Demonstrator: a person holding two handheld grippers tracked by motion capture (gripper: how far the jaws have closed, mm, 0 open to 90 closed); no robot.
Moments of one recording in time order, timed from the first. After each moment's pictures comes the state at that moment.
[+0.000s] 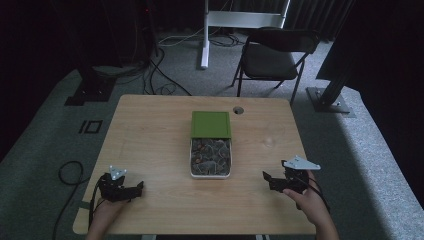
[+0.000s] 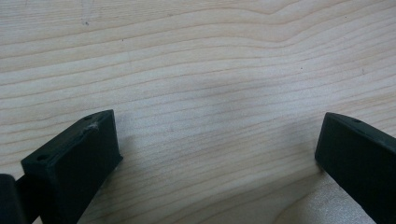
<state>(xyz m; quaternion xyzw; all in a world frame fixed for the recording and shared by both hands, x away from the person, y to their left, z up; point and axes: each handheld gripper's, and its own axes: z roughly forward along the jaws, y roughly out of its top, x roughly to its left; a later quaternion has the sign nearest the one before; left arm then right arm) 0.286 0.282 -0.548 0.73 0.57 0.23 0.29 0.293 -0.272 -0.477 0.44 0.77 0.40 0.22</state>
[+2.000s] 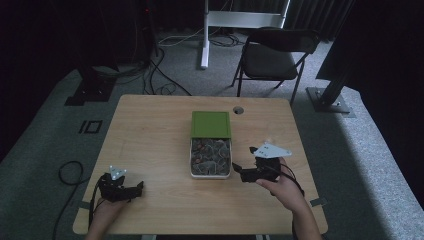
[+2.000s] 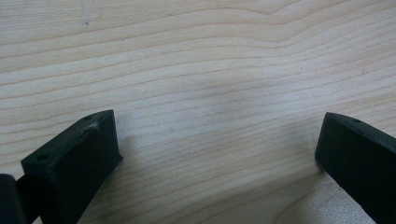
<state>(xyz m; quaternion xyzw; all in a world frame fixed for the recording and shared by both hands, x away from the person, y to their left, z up) 0.286 0.282 -0.548 0.73 0.57 0.23 0.29 0.308 -0.185 -0.431 0.34 0.80 0.46 0.20</state>
